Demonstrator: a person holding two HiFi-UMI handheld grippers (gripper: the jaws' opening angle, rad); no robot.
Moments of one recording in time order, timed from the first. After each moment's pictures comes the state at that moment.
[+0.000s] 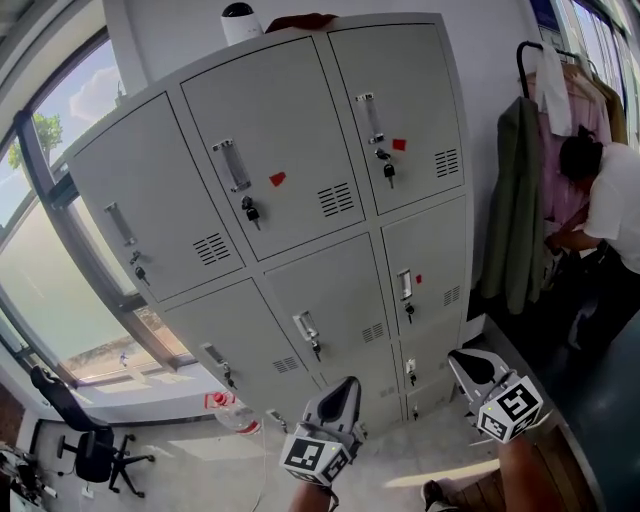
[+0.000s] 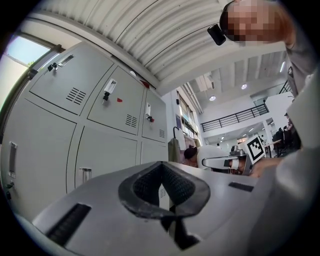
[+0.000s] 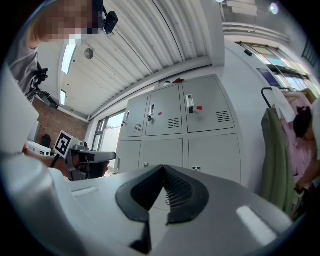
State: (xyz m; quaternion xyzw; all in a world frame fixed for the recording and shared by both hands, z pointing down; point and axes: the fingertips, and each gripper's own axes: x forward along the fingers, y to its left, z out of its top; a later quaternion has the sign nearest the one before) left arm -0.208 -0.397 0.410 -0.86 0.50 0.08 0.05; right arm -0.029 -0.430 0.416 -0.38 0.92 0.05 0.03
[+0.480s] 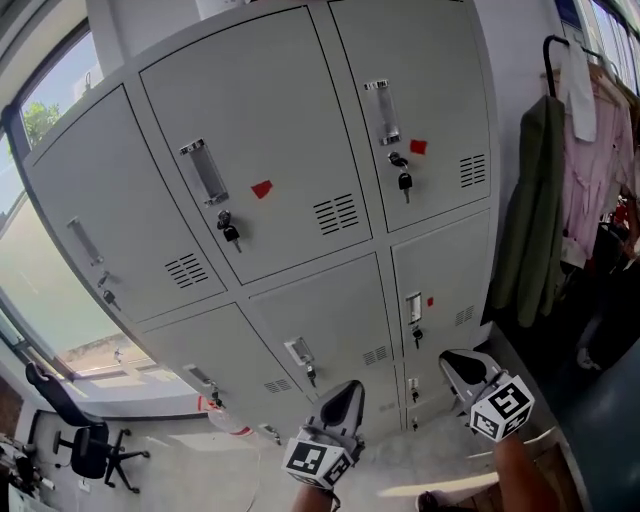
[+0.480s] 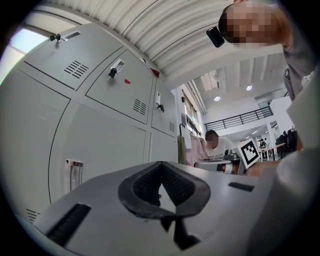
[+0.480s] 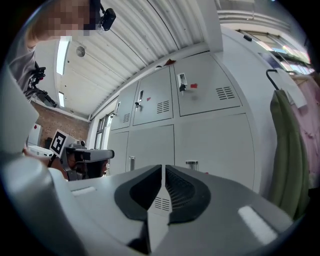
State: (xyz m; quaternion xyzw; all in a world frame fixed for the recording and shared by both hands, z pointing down) left arm -0.212 -0.504 0.431 -0.86 0.50 0.08 0.03; right arm -0.055 -0.555 0.443 -0.36 0.93 0.02 0.01
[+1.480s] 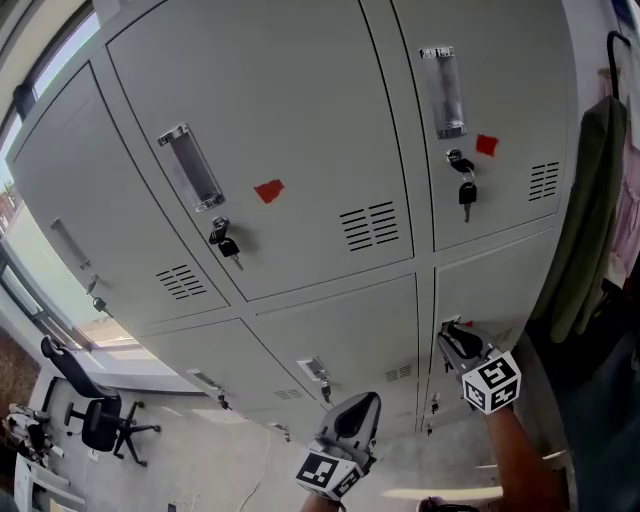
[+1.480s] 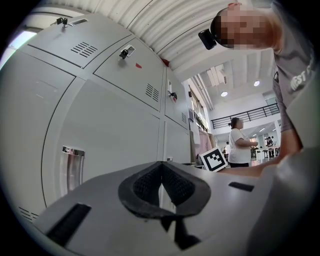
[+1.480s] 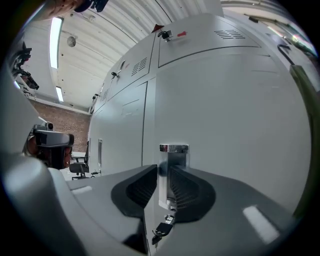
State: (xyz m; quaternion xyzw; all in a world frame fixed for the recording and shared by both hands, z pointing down) left arm -0.231 -0.570 0.462 -0.85 0.53 0.07 0.00; right arm -0.117 -0.724 0.495 -0.35 0.94 0.00 -0.04
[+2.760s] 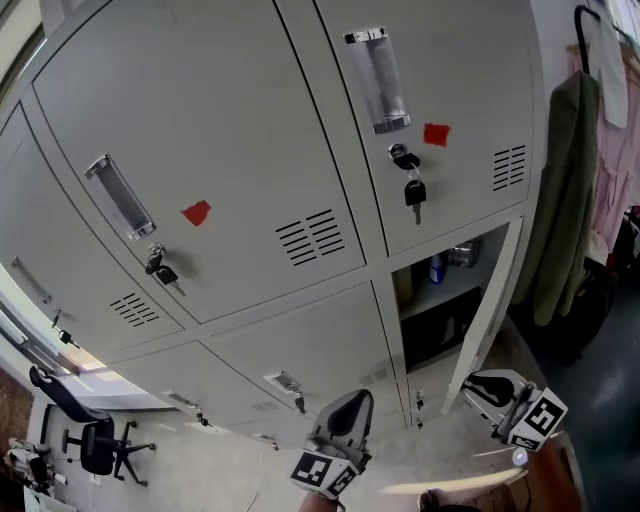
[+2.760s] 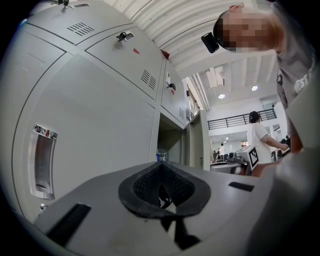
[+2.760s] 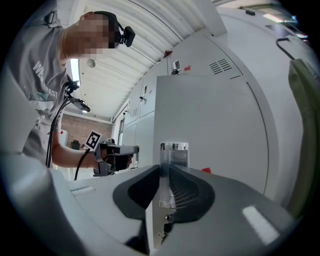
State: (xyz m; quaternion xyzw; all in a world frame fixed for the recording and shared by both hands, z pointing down) left arm -0.198 -0.604 0.475 -0.87 0.50 0.07 -0.01; right arm -0.025 -0.614 0.492 -0.24 0.97 0.02 0.00
